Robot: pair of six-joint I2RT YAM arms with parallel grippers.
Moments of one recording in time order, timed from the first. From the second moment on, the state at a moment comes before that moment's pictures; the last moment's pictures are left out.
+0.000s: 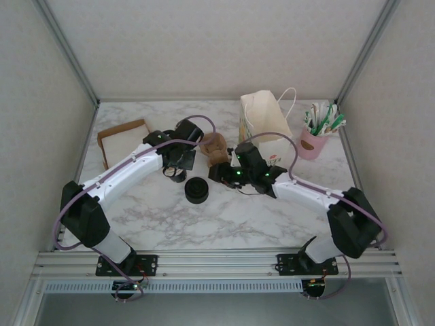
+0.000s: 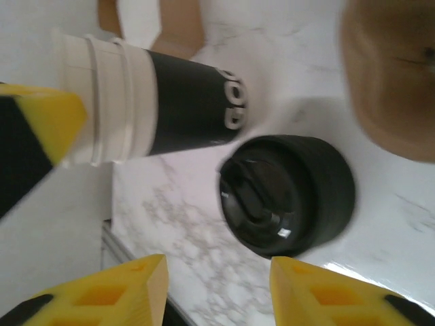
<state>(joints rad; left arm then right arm) -0.61 1.58 1.41 -1.01 -0.30 -0.43 0.76 1.49 0.91 -0.05 -0.42 0.95</state>
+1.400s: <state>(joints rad) -0.58 1.51 1.41 -1.03 -0.32 -0.43 0.93 1.62 1.04 -0.03 -0.21 1.05</state>
